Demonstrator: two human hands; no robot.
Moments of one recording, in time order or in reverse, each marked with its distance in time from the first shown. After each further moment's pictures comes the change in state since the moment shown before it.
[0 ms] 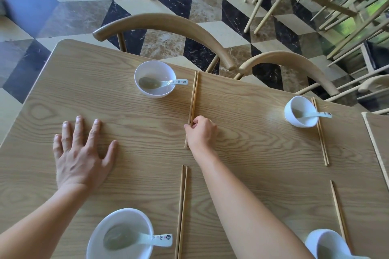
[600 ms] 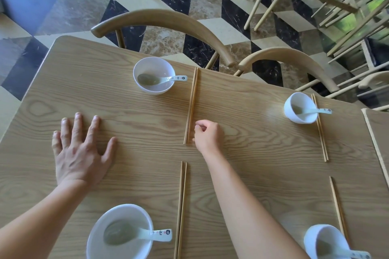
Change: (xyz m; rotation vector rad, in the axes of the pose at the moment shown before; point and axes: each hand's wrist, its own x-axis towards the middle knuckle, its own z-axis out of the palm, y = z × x) left_hand 0.000 0.000 0.001 -0.002 -0.001 0.001; right_hand -0.007 0.023 -0.007 0.237 -0.058 0.106
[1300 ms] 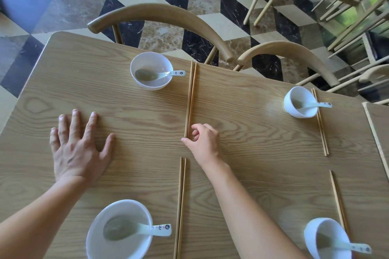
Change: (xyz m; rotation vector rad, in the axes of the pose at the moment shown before) left_hand 0.000 0.000 0.000 -0.007 -0.004 -0.004; right_hand -0.023 0.022 -0.003 -0.204 -0.035 -0.342
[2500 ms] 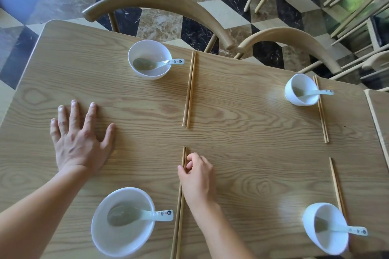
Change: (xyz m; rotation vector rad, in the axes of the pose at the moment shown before) left_hand -0.001 0.002 -0.002 -0.017 -0.003 0.001; right_hand -0.110 -0.008 0.009 -0.031 -0.053 0.218
